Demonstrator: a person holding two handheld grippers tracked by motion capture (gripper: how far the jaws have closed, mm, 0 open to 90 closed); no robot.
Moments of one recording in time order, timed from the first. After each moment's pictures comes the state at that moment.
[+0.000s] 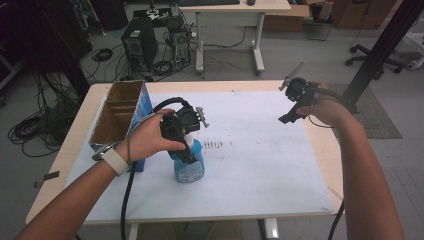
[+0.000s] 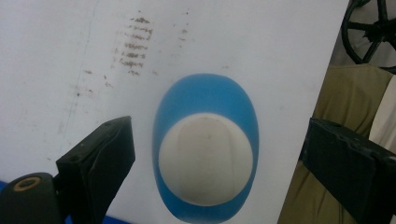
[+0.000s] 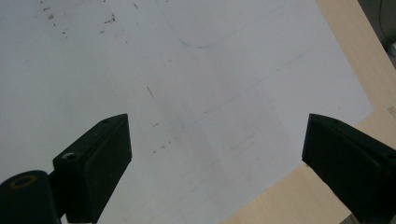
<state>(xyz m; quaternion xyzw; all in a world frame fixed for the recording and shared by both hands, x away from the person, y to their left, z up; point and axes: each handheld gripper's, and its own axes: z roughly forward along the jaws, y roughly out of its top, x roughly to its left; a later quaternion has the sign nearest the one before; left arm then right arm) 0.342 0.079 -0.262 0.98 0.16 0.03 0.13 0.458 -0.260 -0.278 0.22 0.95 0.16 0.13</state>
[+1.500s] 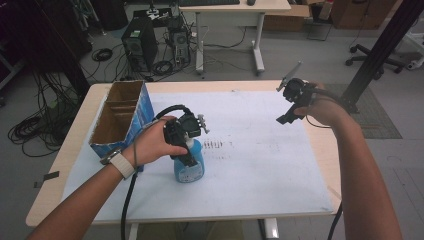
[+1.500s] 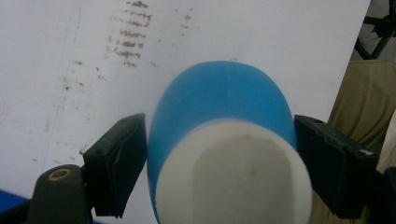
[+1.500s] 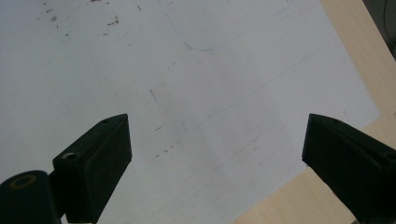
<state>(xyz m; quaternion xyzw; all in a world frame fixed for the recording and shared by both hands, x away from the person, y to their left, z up) 0.348 0.078 -0.288 0.98 0.16 0.03 0.12 0.459 -0.255 -0.281 0.22 0.95 0.16 0.12</state>
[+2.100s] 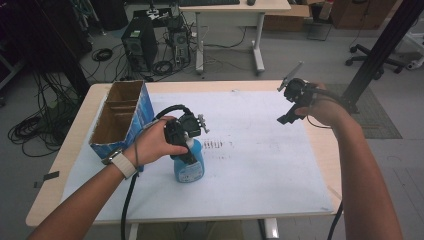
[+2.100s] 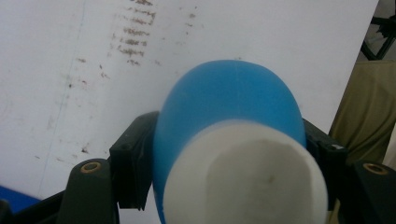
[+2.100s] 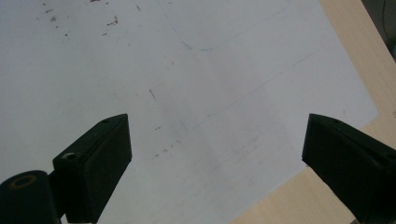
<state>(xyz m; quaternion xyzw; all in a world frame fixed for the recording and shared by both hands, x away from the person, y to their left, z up) 0.350 0.078 -0.290 0.98 0.17 0.03 0.11 0.459 -0.257 -0.281 0.22 0.95 0.16 0.12</state>
